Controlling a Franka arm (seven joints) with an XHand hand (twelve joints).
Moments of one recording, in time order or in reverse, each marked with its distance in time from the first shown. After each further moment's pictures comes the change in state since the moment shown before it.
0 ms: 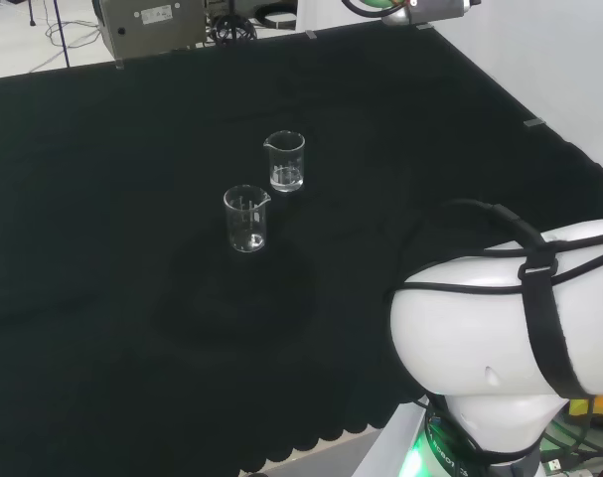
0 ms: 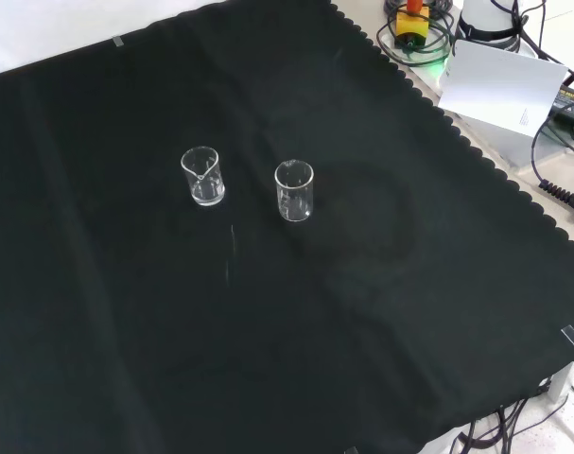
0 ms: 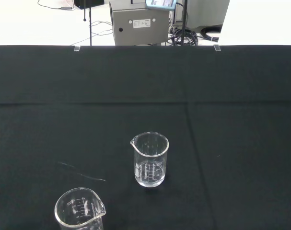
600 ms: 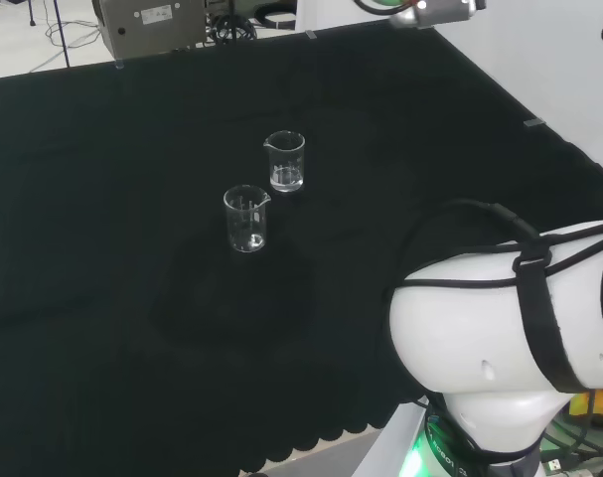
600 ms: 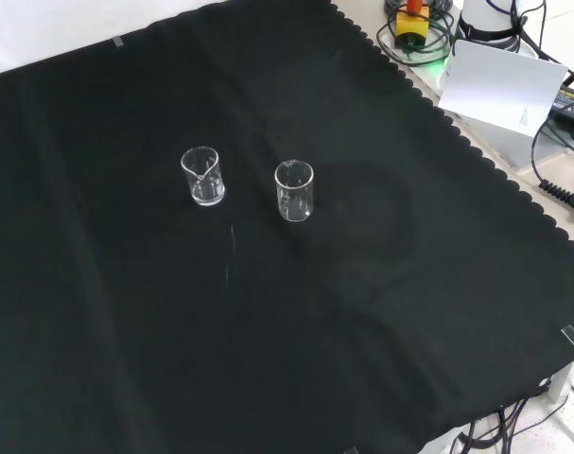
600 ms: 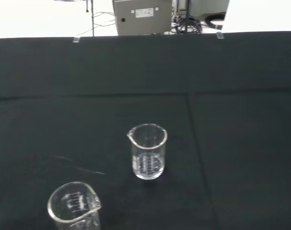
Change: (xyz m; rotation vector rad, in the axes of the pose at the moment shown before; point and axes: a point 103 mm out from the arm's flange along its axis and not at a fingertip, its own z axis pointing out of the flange) arm -0.023 0.012 0.012 0.031 0.030 0.007
